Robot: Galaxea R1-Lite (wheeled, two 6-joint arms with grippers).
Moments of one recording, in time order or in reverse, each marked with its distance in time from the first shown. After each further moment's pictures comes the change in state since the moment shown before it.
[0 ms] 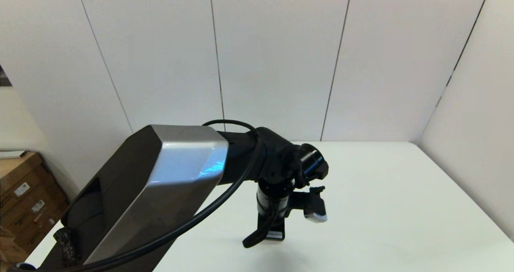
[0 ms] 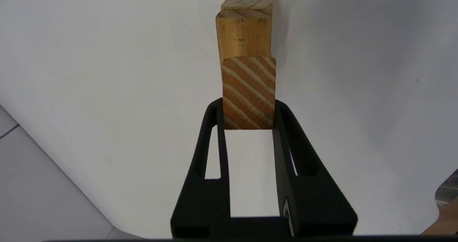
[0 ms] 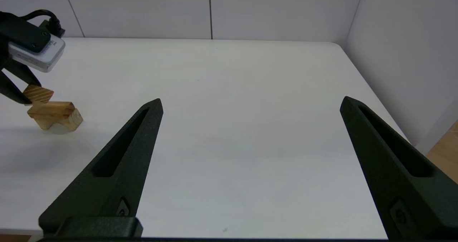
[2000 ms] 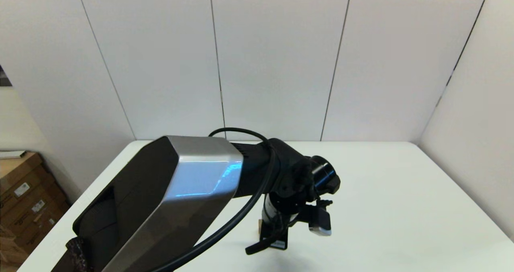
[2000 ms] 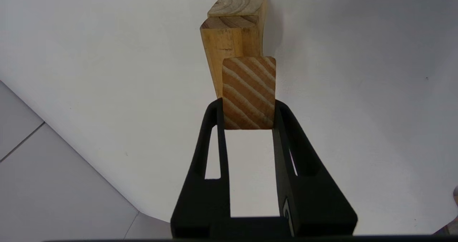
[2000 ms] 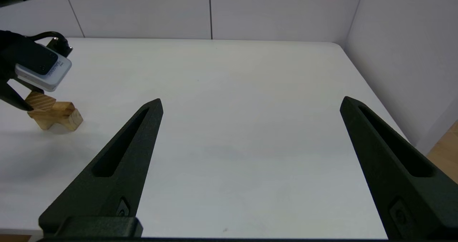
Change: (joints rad) left arm -0.045 0.027 0.000 0.003 0.090 0.027; right arm 0.000 0.000 0.000 0.000 0.000 0.001
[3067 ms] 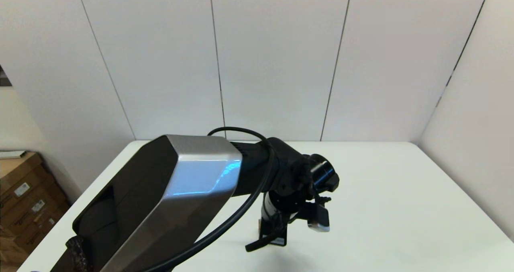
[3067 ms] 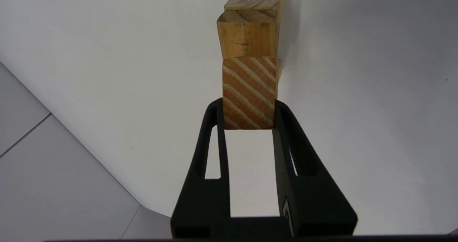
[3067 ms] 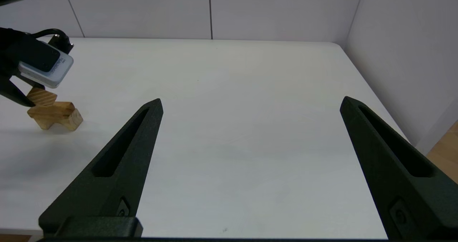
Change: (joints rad) left arm 0.005 0.000 0.000 -0.015 0.027 -0.007; right arm 0.000 0.000 0.000 0.000 0.000 0.000
